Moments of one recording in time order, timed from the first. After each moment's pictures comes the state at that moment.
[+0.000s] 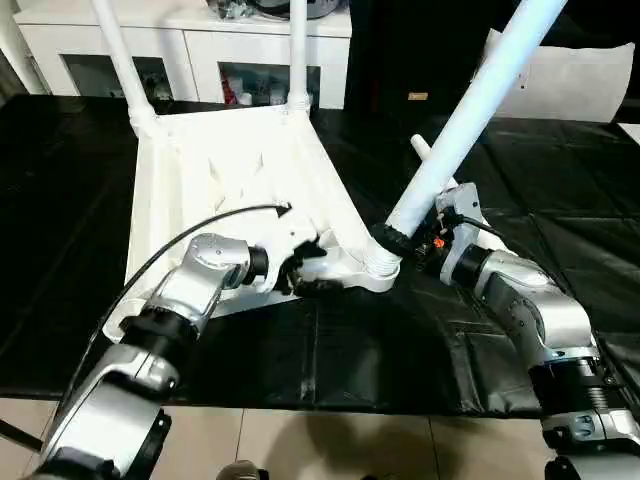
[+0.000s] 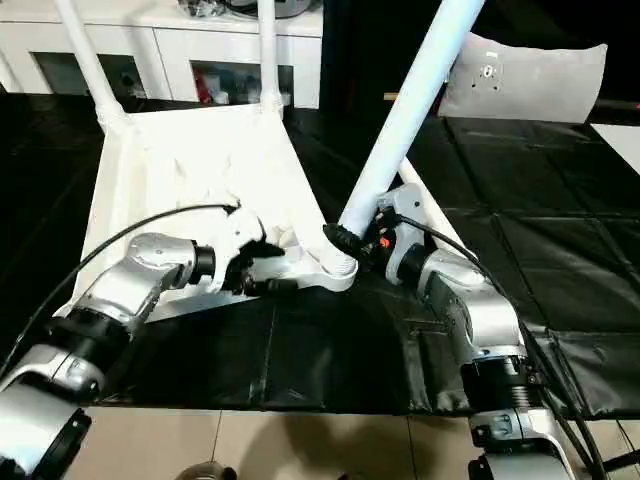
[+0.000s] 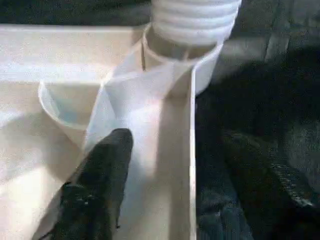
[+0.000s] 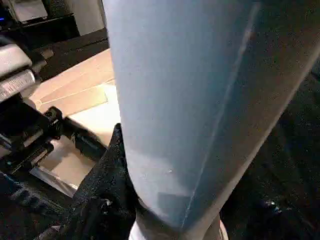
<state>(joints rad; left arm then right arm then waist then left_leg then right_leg) -0.72 0.31 -0.32 0.74 -0.02 0.13 -1.02 -0.47 -0.30 0.01 0.30 0.31 0.36 0.75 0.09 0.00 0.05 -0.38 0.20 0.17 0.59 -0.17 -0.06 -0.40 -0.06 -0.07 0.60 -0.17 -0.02</state>
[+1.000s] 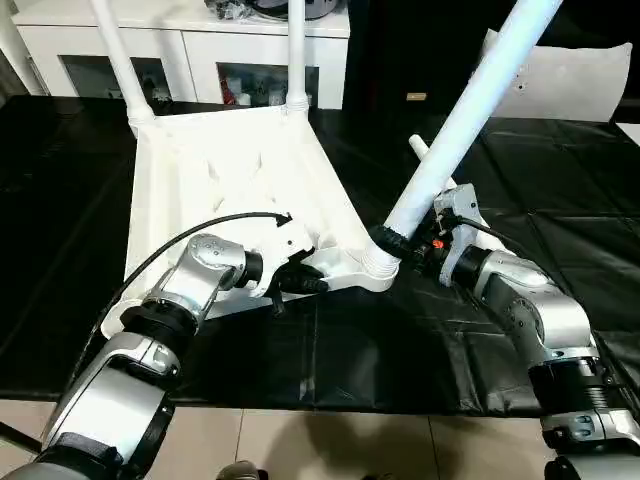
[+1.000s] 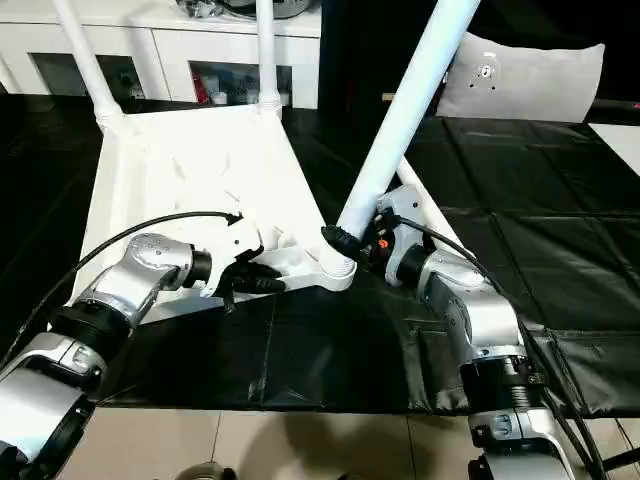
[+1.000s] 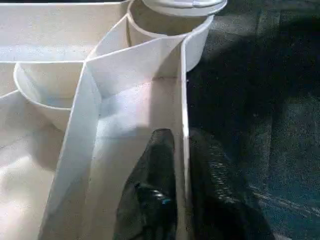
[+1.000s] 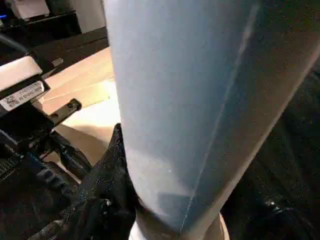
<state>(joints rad) -0.76 0.31 -0.32 0.83 0.03 0.07 -1.10 -0.47 -0.30 0.02 0.30 0.30 0.36 0.77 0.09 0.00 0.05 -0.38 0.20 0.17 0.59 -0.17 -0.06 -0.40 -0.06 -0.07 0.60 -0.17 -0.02</state>
